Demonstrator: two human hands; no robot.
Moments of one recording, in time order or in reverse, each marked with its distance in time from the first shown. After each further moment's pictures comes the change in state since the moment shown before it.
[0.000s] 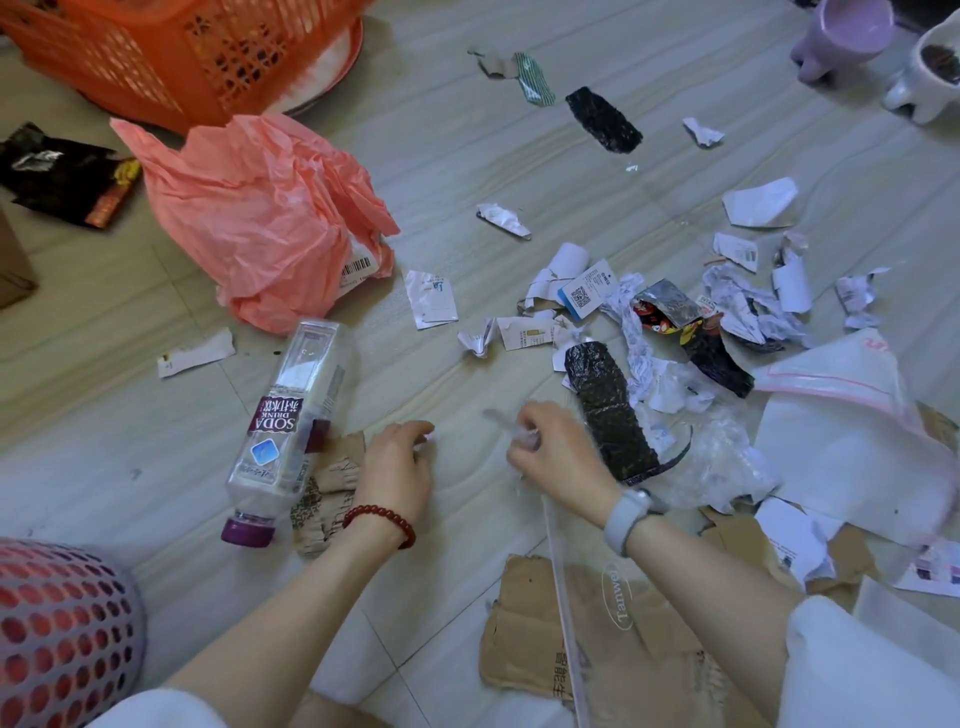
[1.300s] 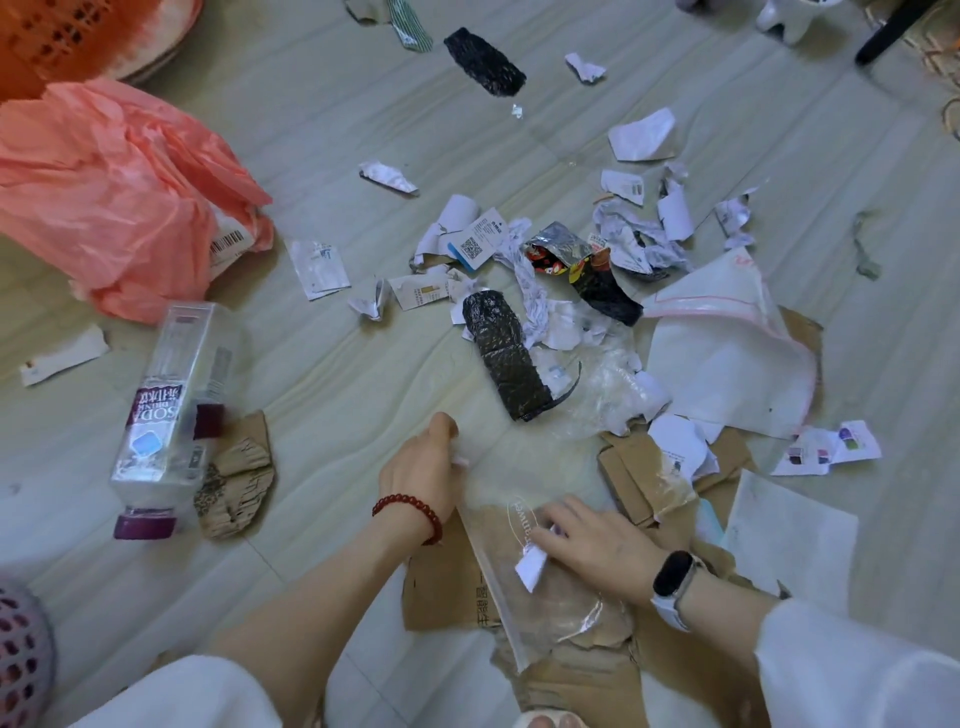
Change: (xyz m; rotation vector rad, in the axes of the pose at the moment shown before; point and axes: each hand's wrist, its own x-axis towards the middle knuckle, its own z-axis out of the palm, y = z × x) left_hand -0.049 0.068 0.068 0.255 -0.318 0.162; right_hand -0.155 0.126 -0.015 -0.689 -0.099 -0.531
